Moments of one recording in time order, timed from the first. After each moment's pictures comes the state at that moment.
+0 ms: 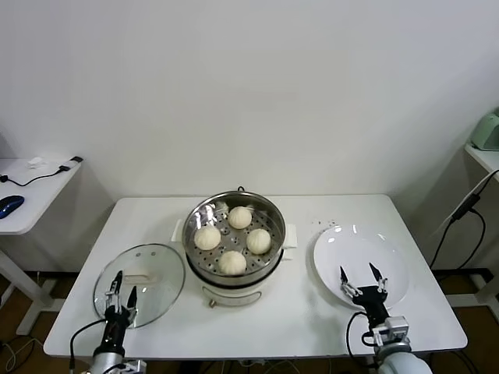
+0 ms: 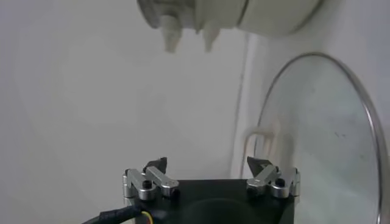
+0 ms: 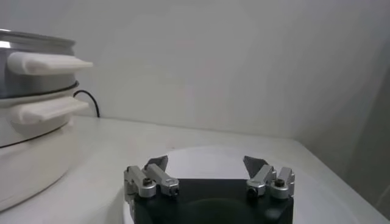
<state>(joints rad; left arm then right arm) 1.53 -1.32 -0.64 -1.59 1.18 -0.03 -0.42 -1.42 1.20 0.49 1.67 0.25 0.09 0.04</state>
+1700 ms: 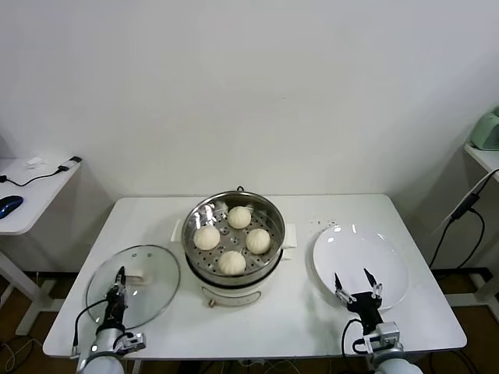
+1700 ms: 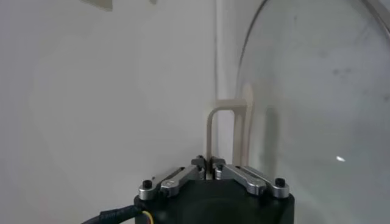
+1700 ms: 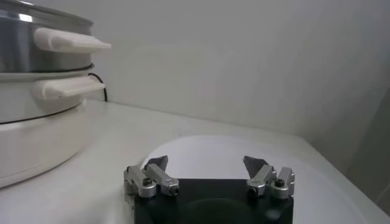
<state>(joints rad) 1.34 -1.29 -0.61 -1.40 1.26 0.10 -0.37 -1.45 1.23 0.48 1.69 0.16 0.06 0.05</state>
